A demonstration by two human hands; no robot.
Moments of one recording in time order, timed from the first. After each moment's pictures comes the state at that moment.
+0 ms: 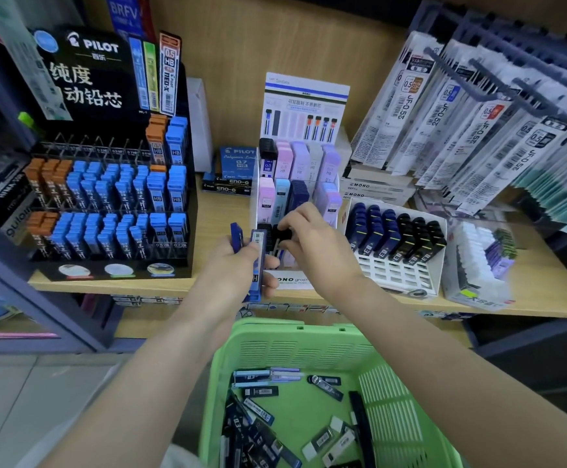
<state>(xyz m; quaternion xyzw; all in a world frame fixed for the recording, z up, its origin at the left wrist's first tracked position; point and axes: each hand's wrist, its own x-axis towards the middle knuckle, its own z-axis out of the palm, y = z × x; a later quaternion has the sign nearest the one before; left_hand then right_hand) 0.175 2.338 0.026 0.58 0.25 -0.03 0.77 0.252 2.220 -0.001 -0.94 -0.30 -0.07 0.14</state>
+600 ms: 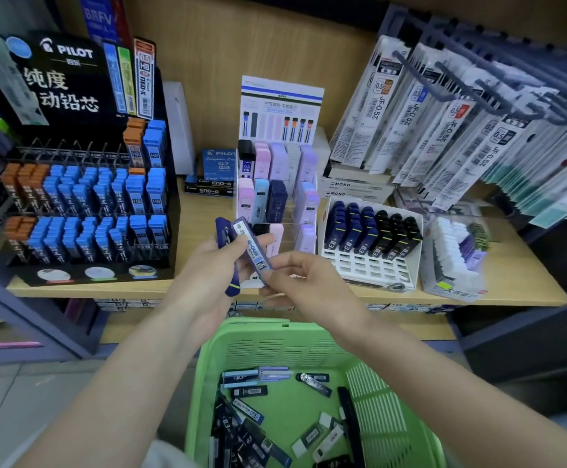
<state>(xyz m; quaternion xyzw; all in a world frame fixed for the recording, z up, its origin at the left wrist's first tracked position) 0.171 2.330 0.034 0.52 0.21 -0.05 0.83 0.189 2.206 0.024 -0.75 -0.03 0.24 0.61</state>
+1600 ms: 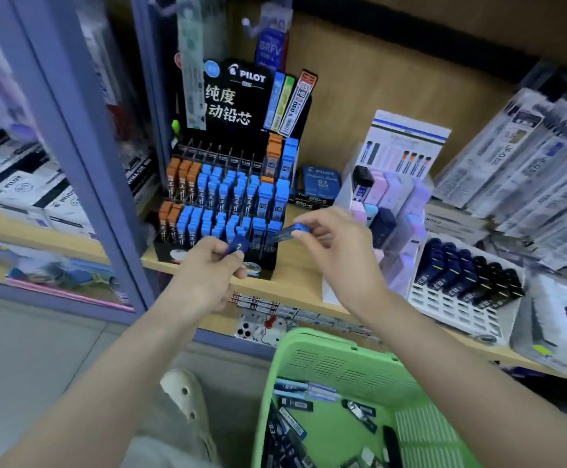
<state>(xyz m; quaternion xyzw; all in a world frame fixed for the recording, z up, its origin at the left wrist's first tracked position) 0.127 2.457 0.015 0.67 0.30 0.01 0.68 0.217 2.312 0.022 -0.86 -0.31 -0.07 0.40</state>
